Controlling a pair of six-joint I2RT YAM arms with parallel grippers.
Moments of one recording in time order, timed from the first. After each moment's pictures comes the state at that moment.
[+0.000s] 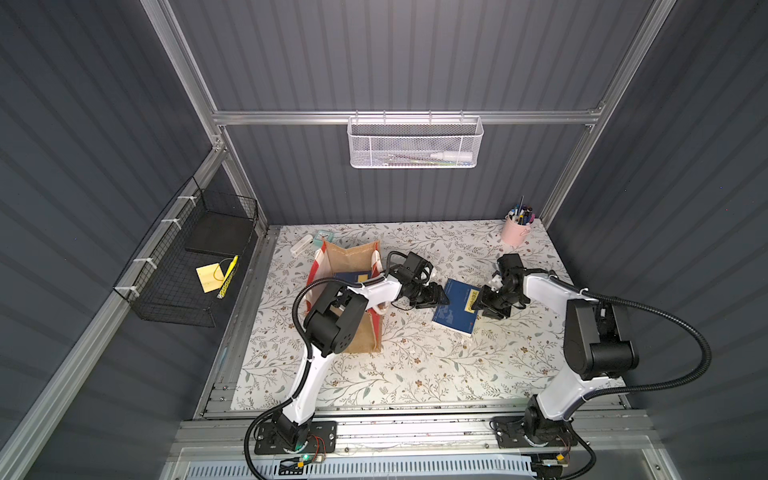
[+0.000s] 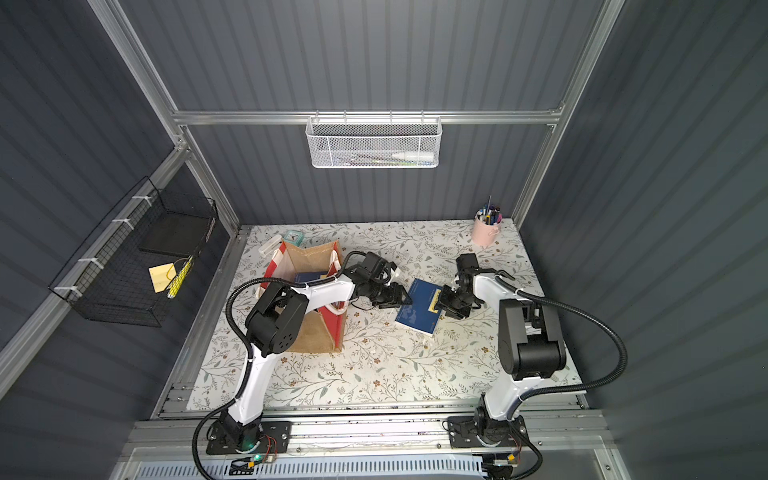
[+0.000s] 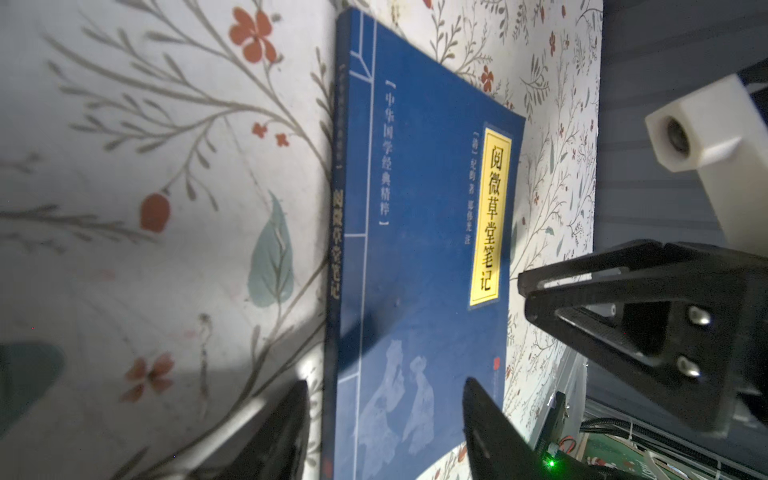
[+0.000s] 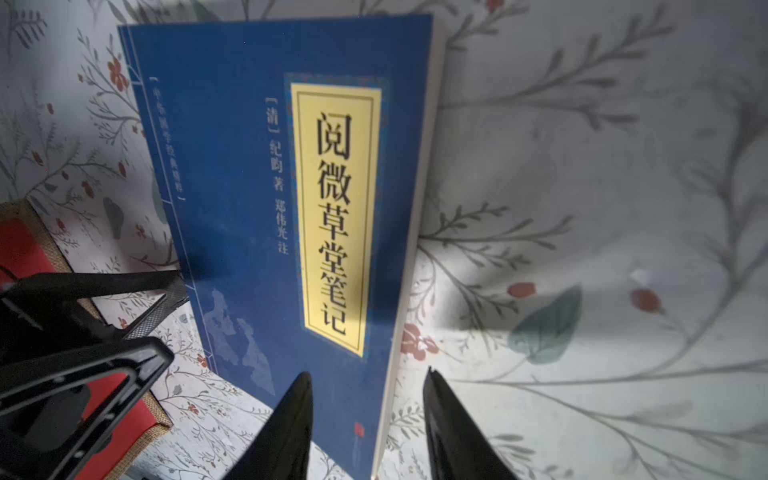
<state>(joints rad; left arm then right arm) -0.71 2.26 1.62 -0.29 0.59 -0.61 0.08 1.75 1.07 -0.66 -0.35 0.47</state>
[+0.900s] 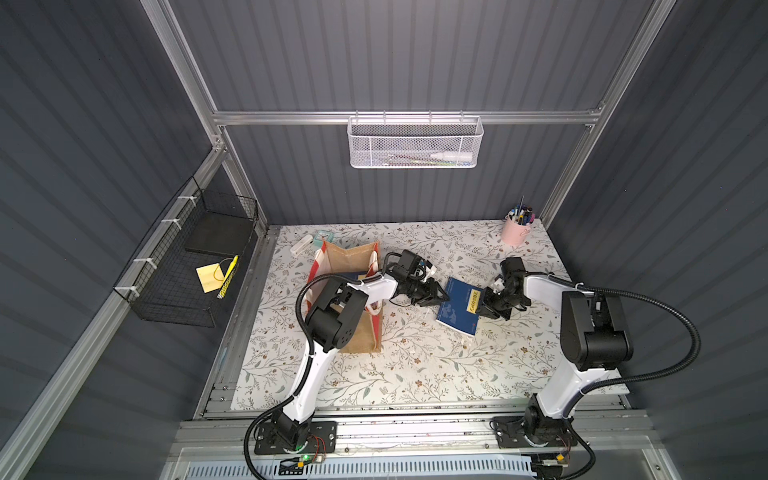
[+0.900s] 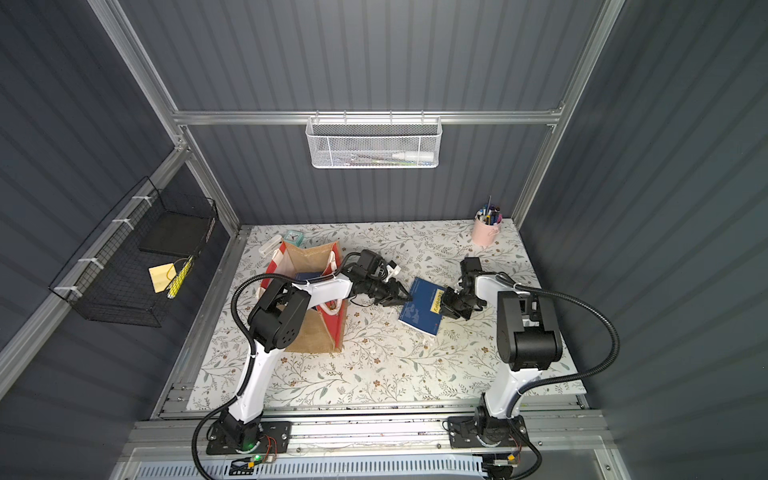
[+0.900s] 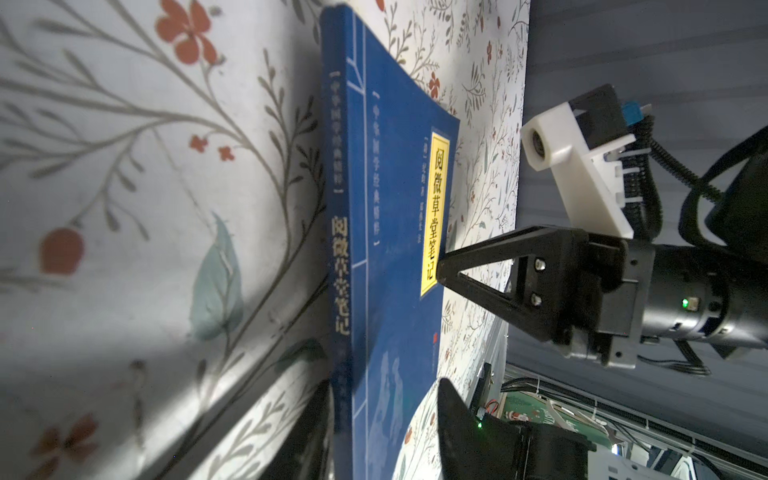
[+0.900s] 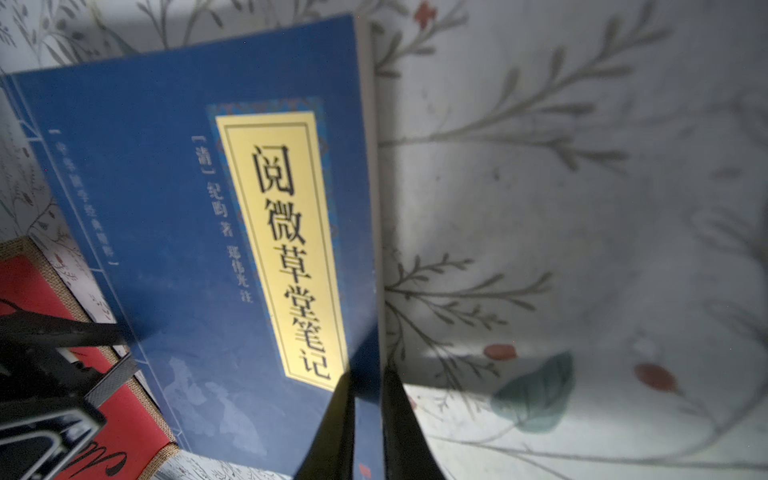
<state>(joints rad) -0.67 2.30 1.62 -0.17 0.81 -0.72 0.04 1.79 1.03 -0.59 -0.40 0.50</state>
